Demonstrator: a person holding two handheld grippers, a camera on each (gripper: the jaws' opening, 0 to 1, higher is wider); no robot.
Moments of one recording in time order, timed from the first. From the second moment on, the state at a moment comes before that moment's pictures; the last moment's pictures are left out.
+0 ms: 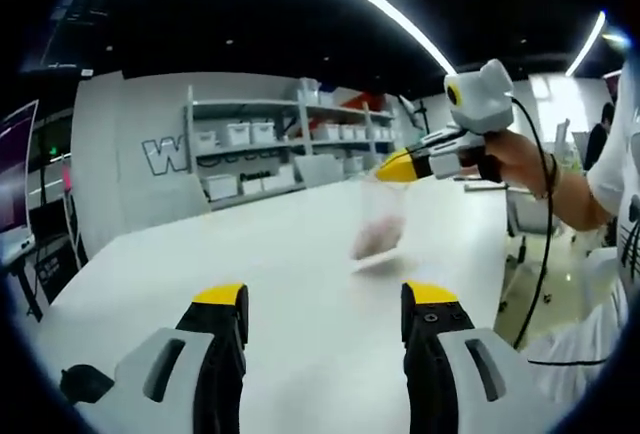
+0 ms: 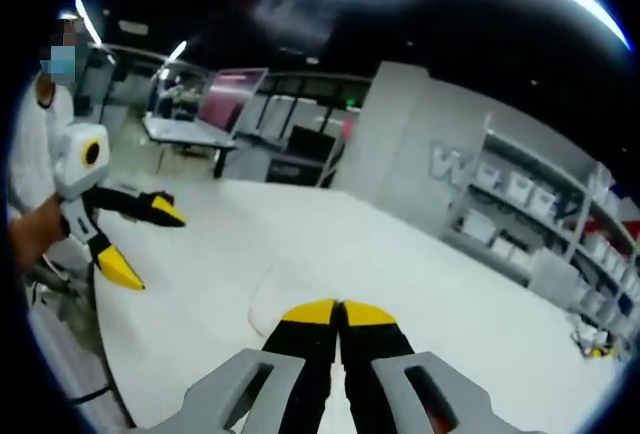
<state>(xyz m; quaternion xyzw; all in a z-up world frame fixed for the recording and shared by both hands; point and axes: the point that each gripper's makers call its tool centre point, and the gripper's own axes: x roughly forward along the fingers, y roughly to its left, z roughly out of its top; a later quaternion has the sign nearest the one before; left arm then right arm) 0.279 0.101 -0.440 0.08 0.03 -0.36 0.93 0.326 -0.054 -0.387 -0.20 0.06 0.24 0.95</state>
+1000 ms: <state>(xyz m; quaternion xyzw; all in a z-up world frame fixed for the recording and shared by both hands) 0.276 0.100 -0.435 0.08 0.03 -0.36 0.93 0.361 -0.058 -0.374 -0.17 0.06 0.22 0.96</state>
